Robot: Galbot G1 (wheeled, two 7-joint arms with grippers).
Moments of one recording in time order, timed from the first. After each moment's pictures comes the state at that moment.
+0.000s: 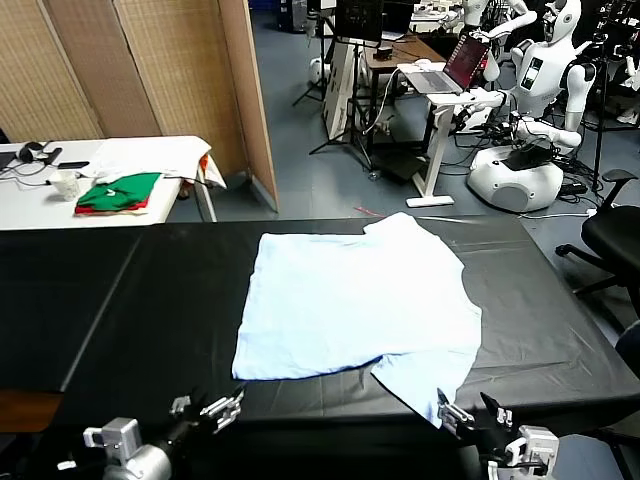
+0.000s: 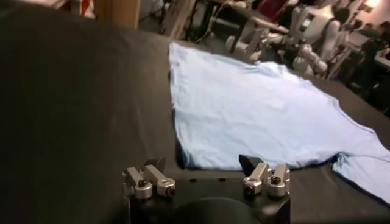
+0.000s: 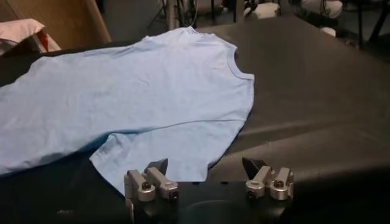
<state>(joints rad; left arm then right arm) 1.78 -1.19 -0.63 -2.28 -0.62 0.56 0.01 -1.76 1.39 0.64 2.30 0.38 -0.62 0.16</state>
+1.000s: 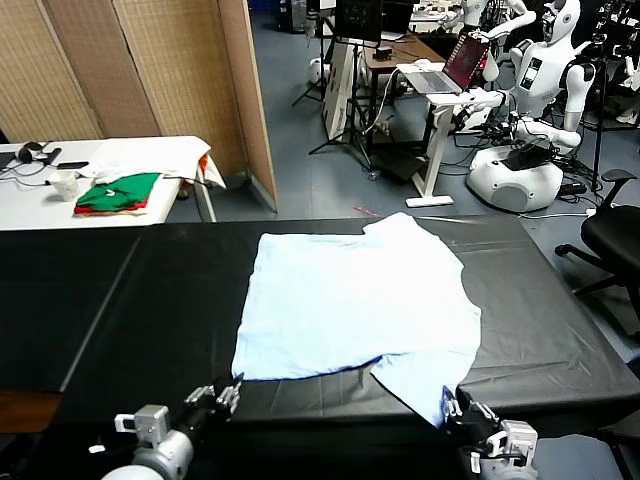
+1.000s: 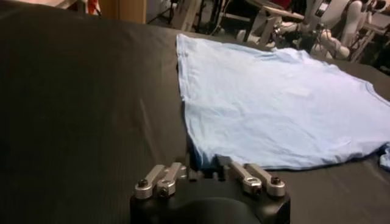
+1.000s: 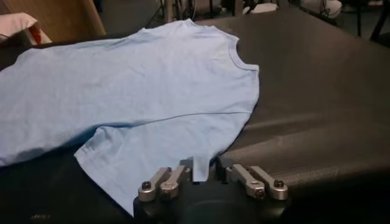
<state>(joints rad) 1.67 -1.25 -0.55 -2.18 -0.50 0.54 -0.04 -1.78 1.42 0.60 2.31 0.35 -0.61 0.15</state>
